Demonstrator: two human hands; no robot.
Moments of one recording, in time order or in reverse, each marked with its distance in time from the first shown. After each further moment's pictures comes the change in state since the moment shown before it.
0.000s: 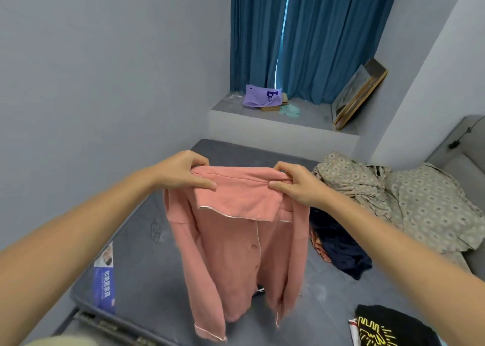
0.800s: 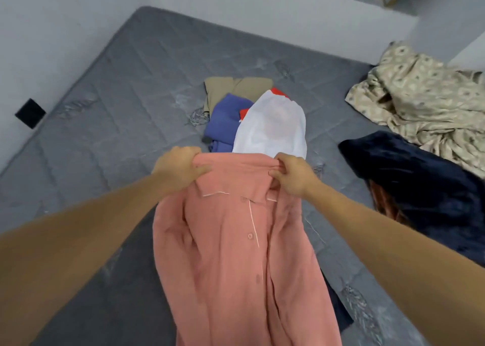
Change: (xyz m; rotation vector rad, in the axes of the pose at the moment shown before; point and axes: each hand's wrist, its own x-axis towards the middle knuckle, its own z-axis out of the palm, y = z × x) left_hand 0.372 -0.585 0.333 0.188 -0.059 -0.364; right_hand 0.287 0.489 0.442 -0.078 -0.138 0.594
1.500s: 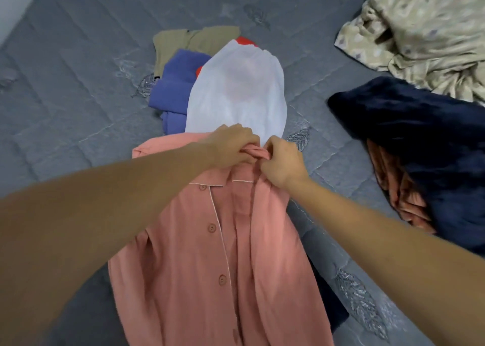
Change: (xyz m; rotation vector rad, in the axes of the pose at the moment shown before) left_hand 0.089 0.148 0.131 0.140 -0.303 0.587; right_hand 0.003 0.096 0.053 0.088 0.146 0.239
